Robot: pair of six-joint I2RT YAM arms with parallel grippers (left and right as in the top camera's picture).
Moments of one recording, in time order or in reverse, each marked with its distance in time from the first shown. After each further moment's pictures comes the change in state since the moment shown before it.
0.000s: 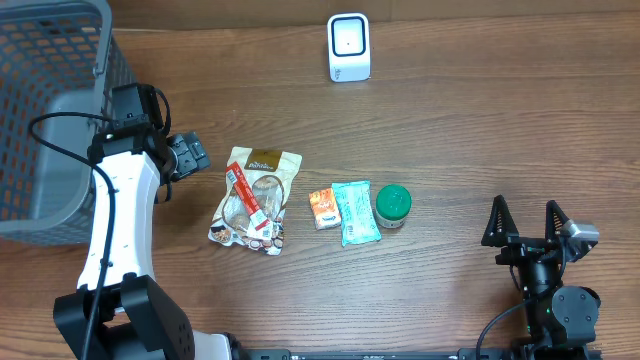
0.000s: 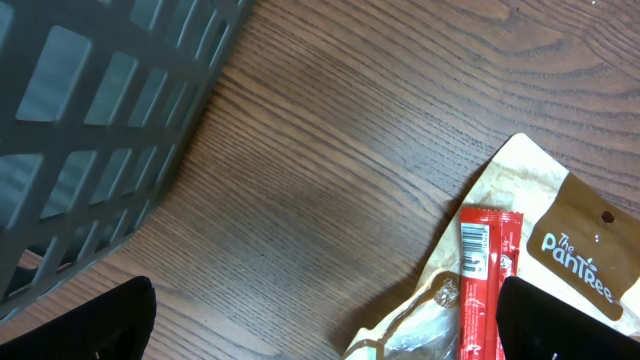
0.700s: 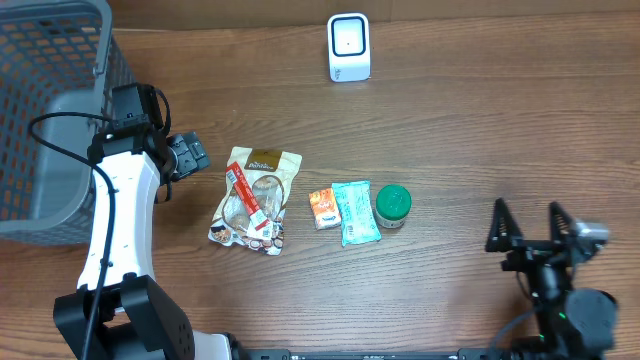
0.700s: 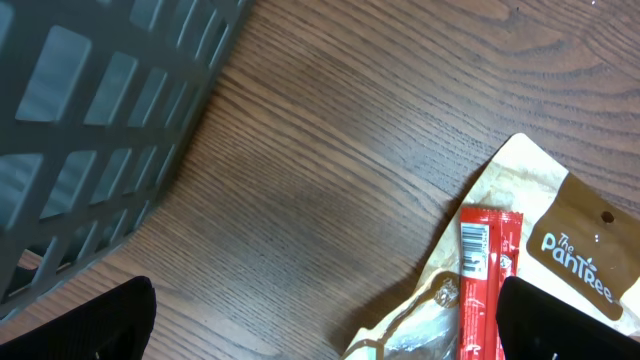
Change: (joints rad) left arm 0.000 0.000 0.000 0.000 0.000 0.000; right arm 0.000 0.024 0.211 -0.218 -0.046 0.000
